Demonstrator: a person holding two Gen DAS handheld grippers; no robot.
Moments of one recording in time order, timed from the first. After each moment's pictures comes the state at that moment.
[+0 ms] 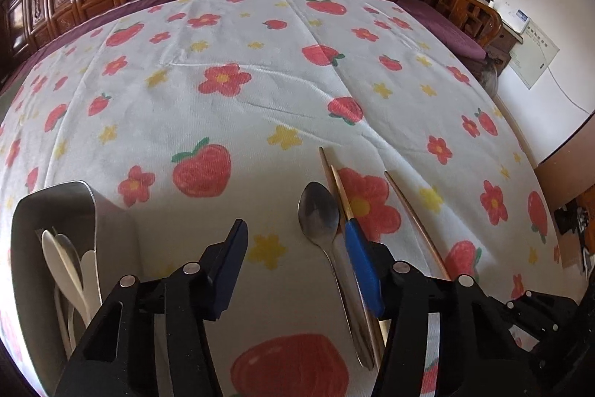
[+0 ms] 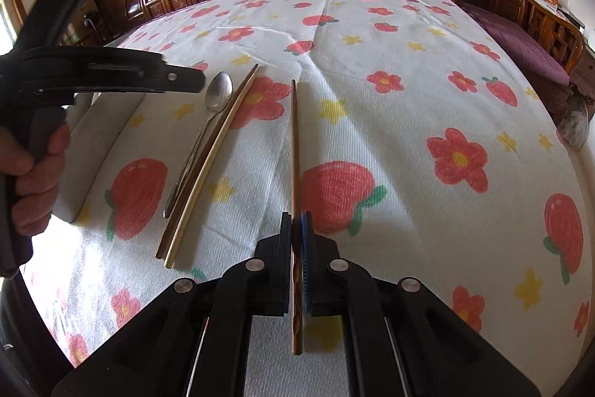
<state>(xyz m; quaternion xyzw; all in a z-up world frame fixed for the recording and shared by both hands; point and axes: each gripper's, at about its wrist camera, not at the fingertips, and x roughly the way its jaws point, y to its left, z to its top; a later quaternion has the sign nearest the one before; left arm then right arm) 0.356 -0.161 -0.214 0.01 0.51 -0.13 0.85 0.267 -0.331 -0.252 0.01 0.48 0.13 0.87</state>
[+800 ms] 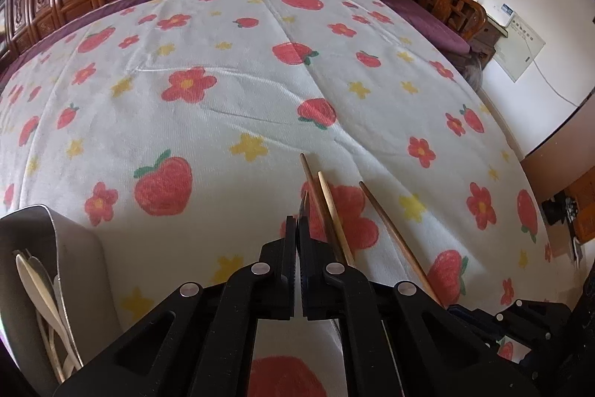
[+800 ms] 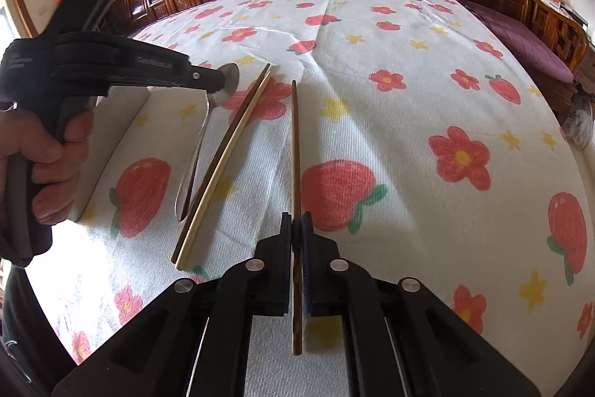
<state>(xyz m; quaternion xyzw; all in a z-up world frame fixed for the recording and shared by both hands) 0.363 -0.177 -0.213 0.01 0.51 -0.17 0.84 0.267 -0.332 -0.253 0.02 0.49 0.13 0.86</state>
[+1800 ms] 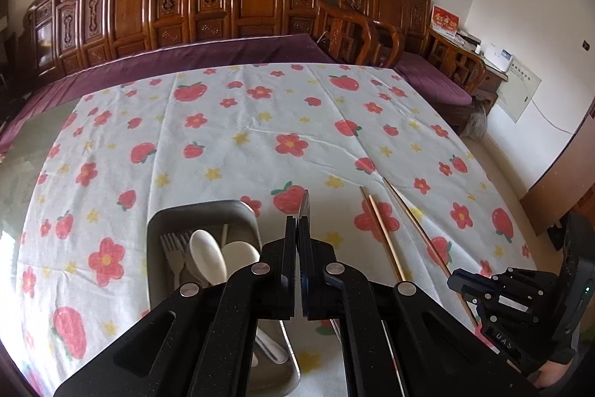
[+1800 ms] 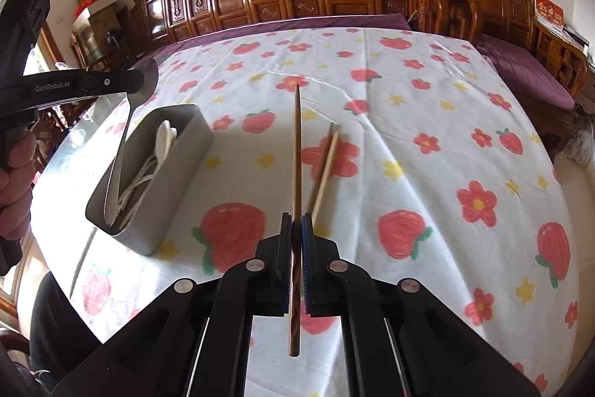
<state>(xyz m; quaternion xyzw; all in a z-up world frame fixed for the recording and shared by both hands) 0.286 -0.057 -0.101 0.00 0.42 -0.13 0.90 0.245 -0.271 -0.177 0.02 0.44 0.16 0.88</state>
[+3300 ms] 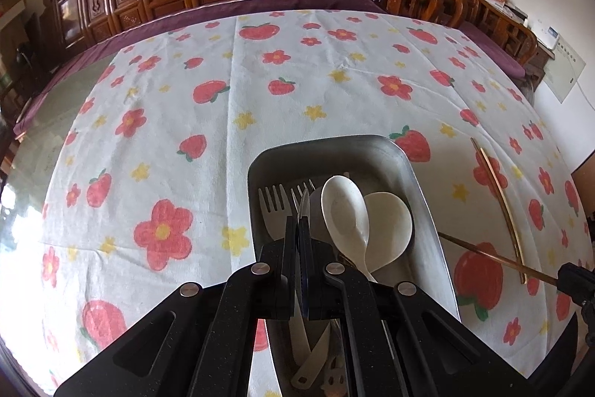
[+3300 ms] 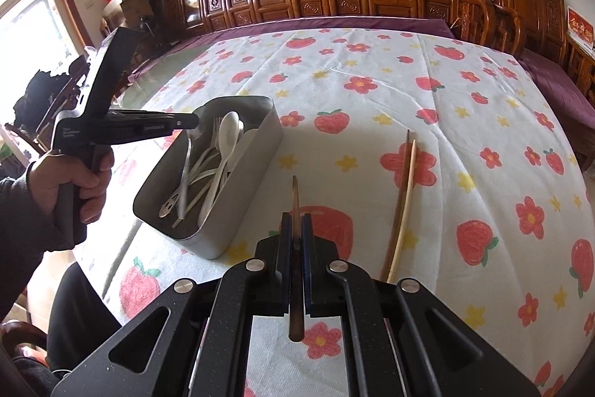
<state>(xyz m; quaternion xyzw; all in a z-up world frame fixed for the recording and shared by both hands) 0.315 0.026 -0.177 0.03 0.49 -0.06 0.87 0.232 -0.207 -0.166 0.00 0.44 0.22 0.87</state>
